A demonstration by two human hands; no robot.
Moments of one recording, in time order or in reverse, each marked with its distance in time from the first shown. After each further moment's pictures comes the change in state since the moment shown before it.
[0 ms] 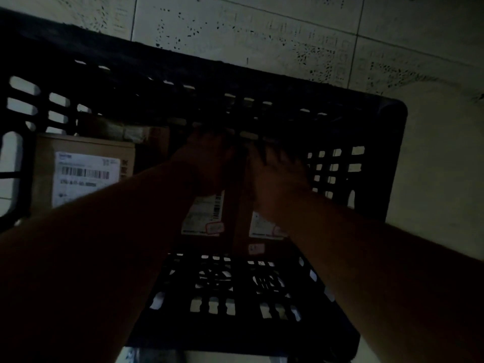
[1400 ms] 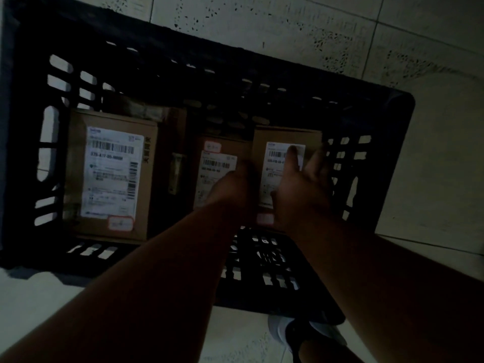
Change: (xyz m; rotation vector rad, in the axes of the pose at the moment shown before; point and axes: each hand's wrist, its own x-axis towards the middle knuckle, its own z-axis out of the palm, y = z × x) left_hand -0.061 0.093 -0.010 -1.057 -0.194 -0.459; right_hand -0.047 -0.003 0.010 0.190 -0.038 0.372
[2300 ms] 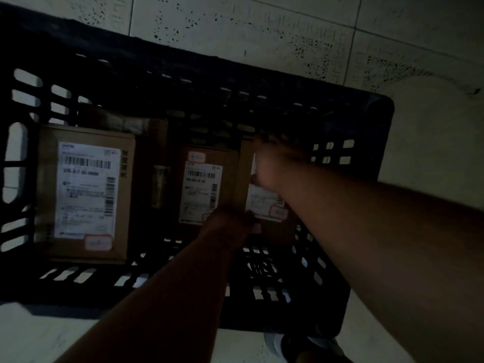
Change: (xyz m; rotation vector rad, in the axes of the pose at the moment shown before) left_hand -0.005 -0.014 0.033 -0.180 -0.029 -0.353; right_hand 0.074 -0.016 -0.028 -0.221 -0.110 -0.292
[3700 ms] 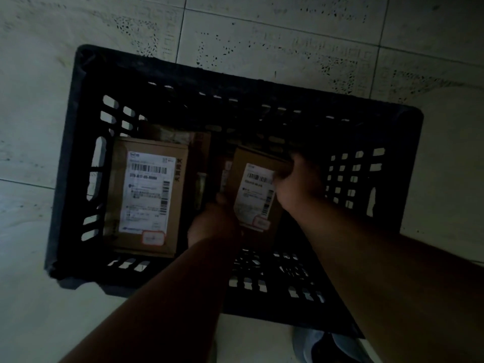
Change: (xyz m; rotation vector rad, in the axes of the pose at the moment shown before) left_hand -0.032 -0.023 -0.066 0.605 0.232 0.115; right_hand -0.025 -0.039 0.027 0.841 0.242 0.378
